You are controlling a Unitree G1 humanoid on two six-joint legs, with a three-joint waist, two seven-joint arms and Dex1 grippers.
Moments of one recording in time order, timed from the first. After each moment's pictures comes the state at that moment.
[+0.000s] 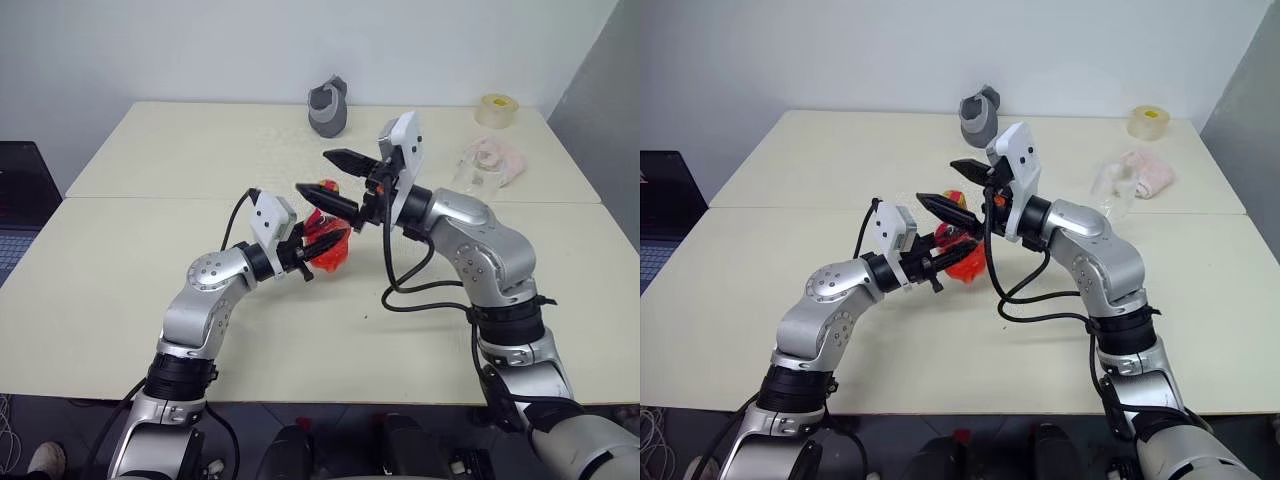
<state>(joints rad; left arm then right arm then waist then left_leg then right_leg) -0.45 0.39 -0.06 -0.09 -0.36 0.34 -0.78 -0.80 -0.20 0.10 -0.12 0.45 0.63 0.65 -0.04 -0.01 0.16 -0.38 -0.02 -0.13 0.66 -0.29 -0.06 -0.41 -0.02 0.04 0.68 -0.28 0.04</state>
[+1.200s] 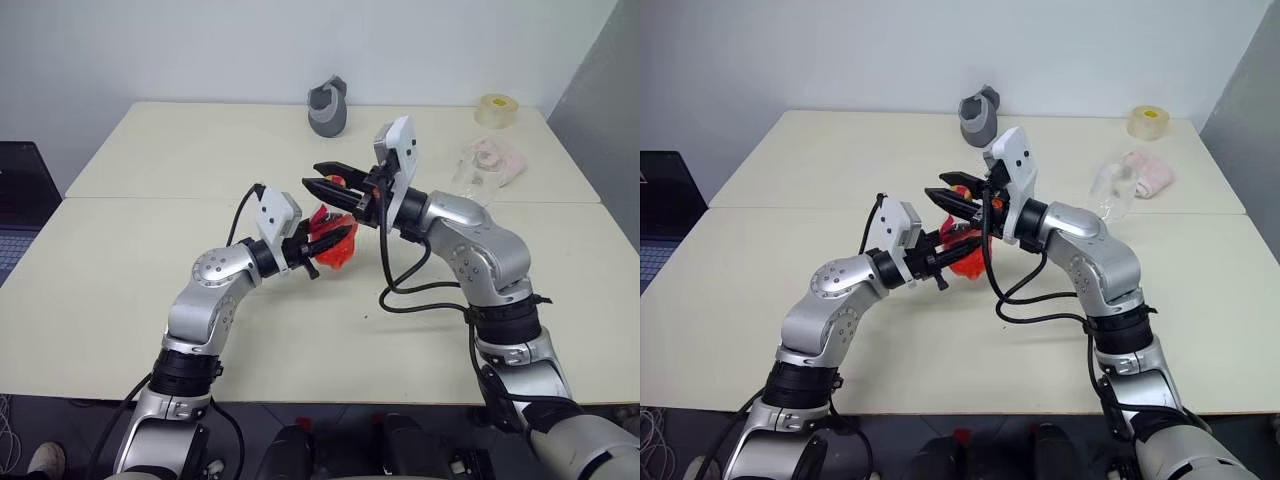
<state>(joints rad) -0.48 0.37 -0.07 -0.09 -0.35 0.34 -0.78 -0.80 -0.19 0.10 -0.10 0.47 0.65 0.66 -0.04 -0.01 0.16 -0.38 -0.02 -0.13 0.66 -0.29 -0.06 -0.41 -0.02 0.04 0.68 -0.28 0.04</state>
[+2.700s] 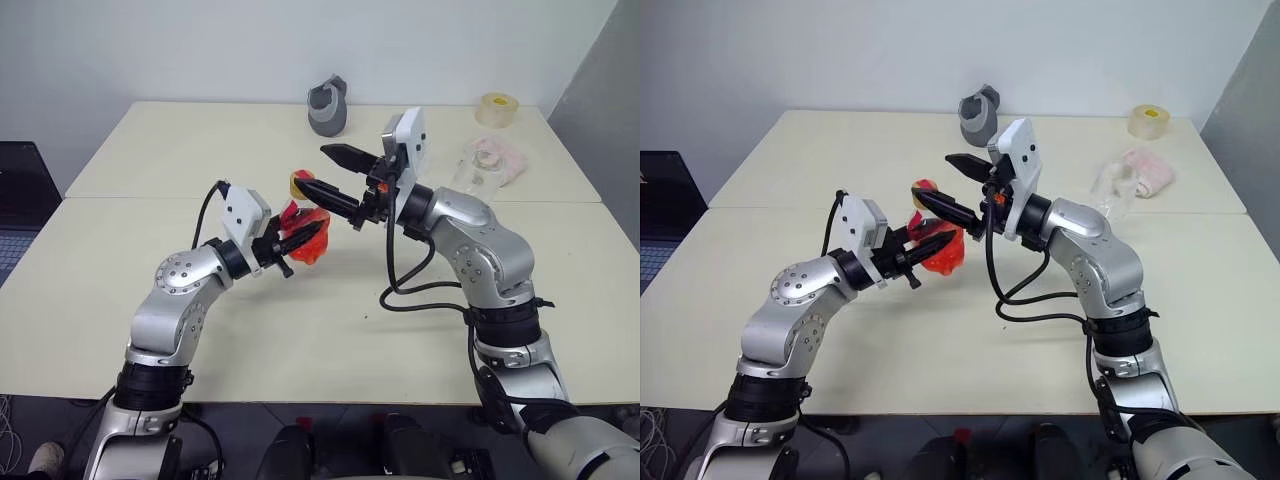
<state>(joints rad) -0.42 0.48 0.00 -0.14 -0.39 0.32 -0.75 -0.79 -0.17 0.08 -0.14 0.45 0.60 0.67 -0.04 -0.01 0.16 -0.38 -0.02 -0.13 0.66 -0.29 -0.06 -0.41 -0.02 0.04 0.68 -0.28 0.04</state>
